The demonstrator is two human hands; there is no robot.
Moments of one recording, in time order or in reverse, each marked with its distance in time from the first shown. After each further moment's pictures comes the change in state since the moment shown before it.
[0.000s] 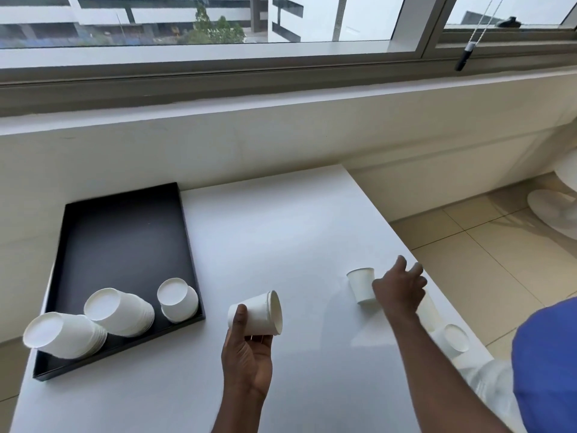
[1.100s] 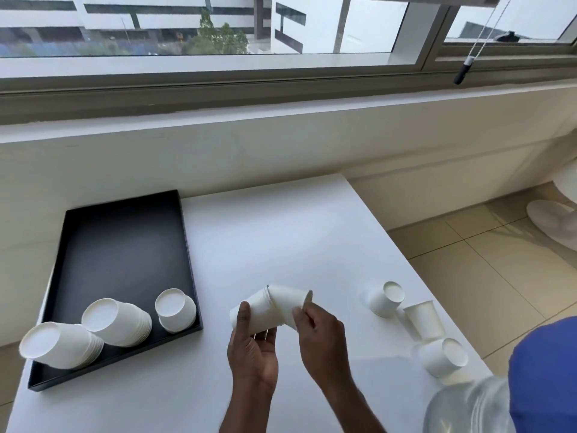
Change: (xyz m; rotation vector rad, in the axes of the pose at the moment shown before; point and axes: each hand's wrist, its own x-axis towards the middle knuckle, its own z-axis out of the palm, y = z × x) left_hand 0.012 -0.010 0.020 -0.021 0.080 0.029; right_hand -0.154 -0.069 -0.037 0.707 -0.382 -0.391
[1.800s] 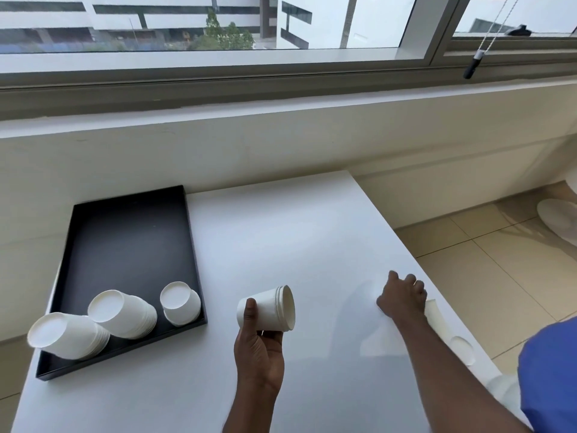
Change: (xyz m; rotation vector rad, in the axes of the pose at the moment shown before) left_hand -0.012 0.001 0.002 0.001 -0.063 -0.012; right_hand 0.122 0.127 -0.090 -1.042 0.053 0.406
